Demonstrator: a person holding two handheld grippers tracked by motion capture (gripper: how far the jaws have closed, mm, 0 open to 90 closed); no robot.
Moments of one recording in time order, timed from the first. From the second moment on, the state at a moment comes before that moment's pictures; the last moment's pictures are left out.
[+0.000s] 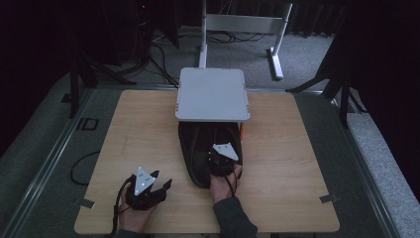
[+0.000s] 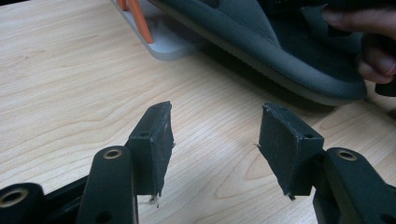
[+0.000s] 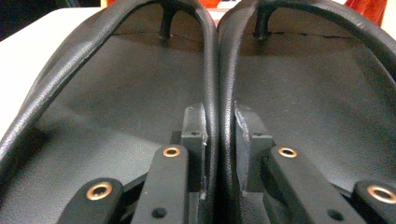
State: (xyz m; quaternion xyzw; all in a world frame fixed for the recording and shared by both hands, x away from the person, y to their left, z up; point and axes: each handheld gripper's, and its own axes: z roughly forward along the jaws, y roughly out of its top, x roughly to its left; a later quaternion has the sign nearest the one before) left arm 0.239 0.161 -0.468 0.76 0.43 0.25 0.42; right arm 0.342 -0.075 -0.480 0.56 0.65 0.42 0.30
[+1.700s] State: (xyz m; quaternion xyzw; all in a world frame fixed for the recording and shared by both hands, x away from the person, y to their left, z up) left arm 0.238 0.169 -0.466 0.75 0.44 0.25 0.43; right arm 0.407 -0.063 -0.470 0.58 0.63 0.41 0.32
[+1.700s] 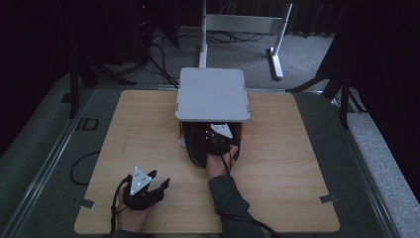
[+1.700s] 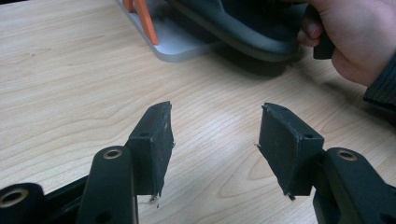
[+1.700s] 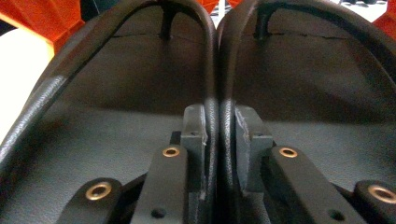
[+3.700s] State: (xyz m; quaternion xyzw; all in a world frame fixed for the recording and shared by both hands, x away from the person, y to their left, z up) left arm 0.236 0.173 -0.466 0.74 0.44 0.25 0.43; right arm 0.423 -0.060 -0.483 0.58 0.63 0.39 0.34
